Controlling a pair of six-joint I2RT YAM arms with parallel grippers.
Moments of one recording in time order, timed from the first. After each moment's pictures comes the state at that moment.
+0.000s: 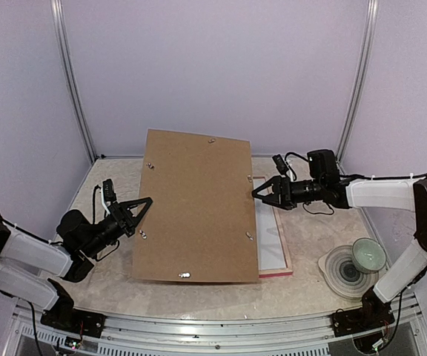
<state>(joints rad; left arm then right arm) -0.60 1.30 0.17 1.34 0.24 -1.14 0.43 1.56 0.91 0.11 -0.80 0.50</state>
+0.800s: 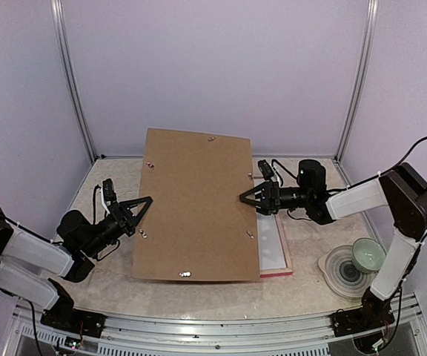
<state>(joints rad) -0.60 1.33 0.17 1.38 0.24 -1.16 0.50 1.76 0.84 0.72 -1.00 0.84</state>
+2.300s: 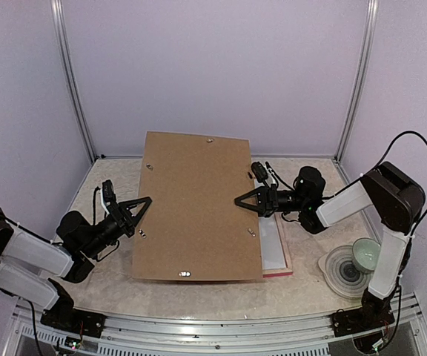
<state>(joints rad) -0.60 1.33 0.16 1.39 0.23 -1.18 0.55 1.89 0.82 1.18 -1.08 1.15</state>
